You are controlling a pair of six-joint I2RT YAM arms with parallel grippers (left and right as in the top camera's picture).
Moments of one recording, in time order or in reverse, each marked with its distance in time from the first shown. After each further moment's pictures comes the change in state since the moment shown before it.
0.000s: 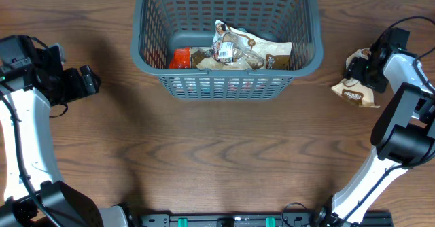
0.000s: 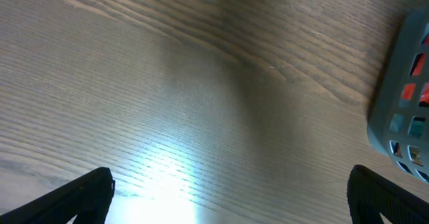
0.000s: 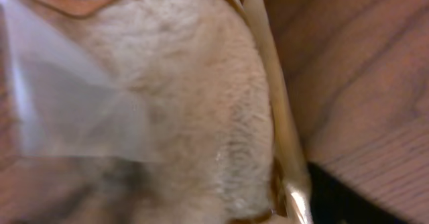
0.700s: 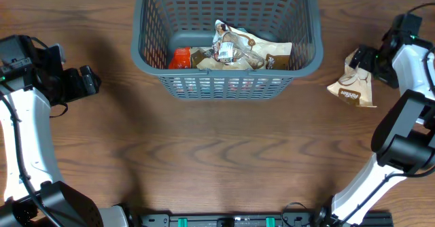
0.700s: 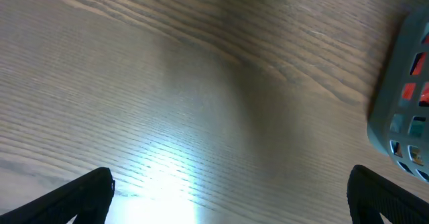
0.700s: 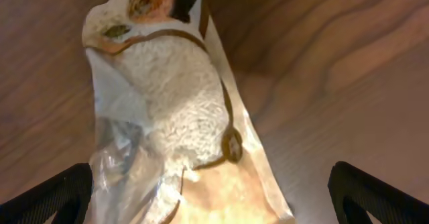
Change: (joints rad) left arm 0.000 0.000 0.000 0.000 0.000 0.004; right arm 0.002 -0.071 0.096 -0.145 0.057 0.063
